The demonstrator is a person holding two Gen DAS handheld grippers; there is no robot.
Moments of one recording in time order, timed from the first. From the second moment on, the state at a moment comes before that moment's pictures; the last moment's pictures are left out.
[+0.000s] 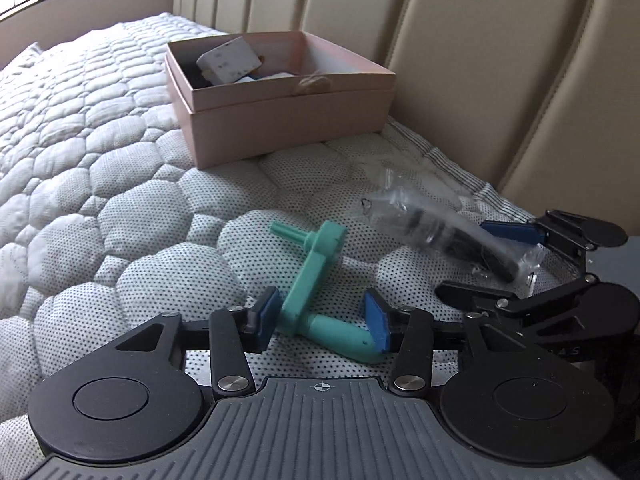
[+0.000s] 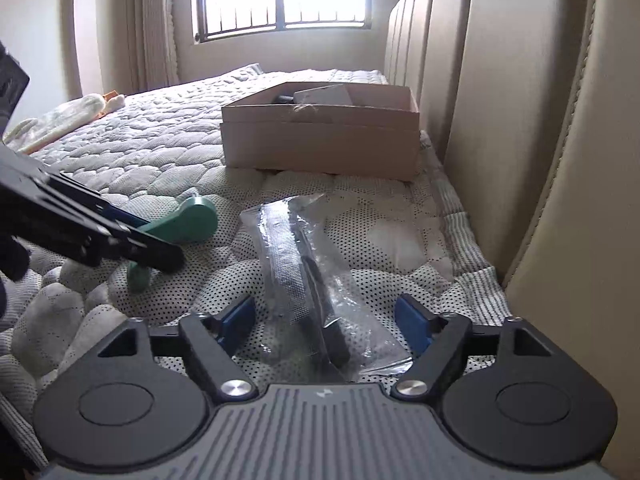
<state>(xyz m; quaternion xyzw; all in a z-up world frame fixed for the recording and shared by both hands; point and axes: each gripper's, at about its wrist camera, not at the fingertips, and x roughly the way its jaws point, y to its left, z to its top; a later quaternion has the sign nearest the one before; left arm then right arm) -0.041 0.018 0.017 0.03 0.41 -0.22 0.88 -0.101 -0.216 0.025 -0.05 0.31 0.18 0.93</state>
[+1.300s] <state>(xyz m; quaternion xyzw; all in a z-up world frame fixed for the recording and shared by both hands) 0.001 -0.008 0.020 0.10 0.39 -0.22 0.89 -0.101 -0.215 0.022 -0.05 0.33 0.24 0.91</state>
